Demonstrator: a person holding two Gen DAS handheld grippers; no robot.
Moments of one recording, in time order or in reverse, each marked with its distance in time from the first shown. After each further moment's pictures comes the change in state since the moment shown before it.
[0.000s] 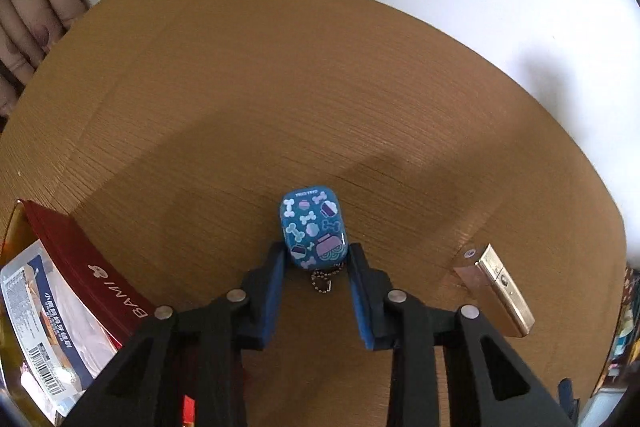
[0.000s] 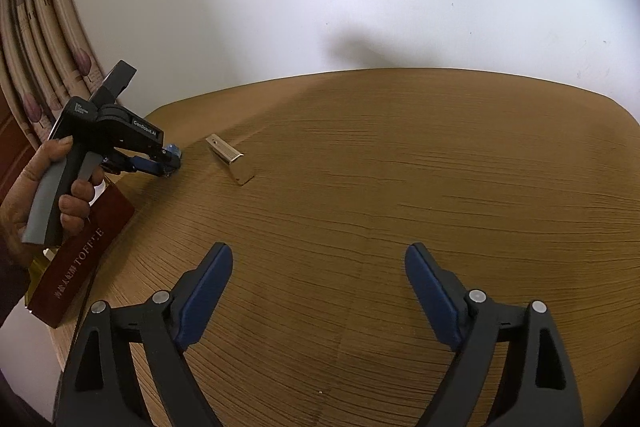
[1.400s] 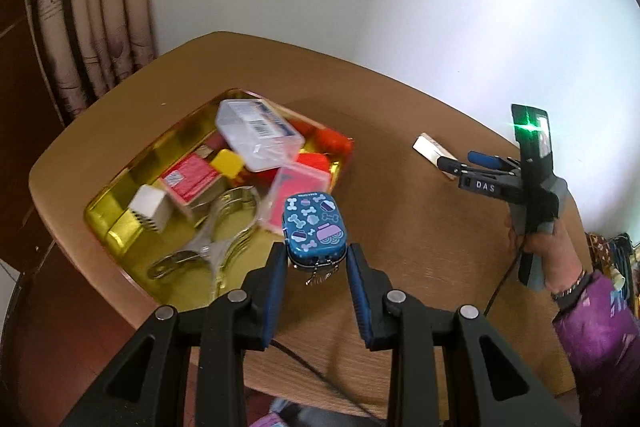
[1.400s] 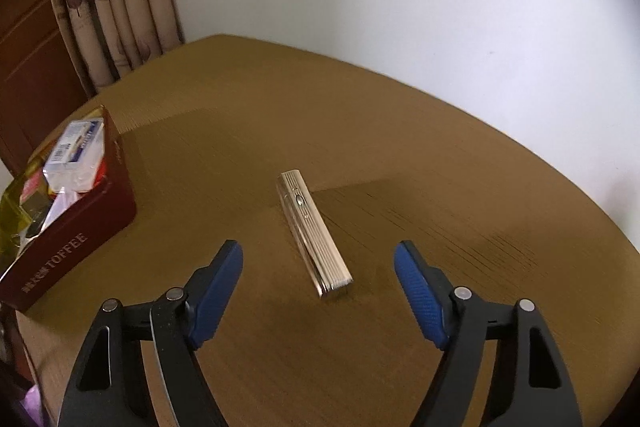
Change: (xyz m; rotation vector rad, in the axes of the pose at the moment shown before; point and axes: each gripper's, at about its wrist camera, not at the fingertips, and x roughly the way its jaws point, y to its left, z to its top) left arm -0.195 0.114 -0.238 0.002 -0.331 -0.098; right arm 0.113 0.095 0.087 -0.425 0.180 0.080
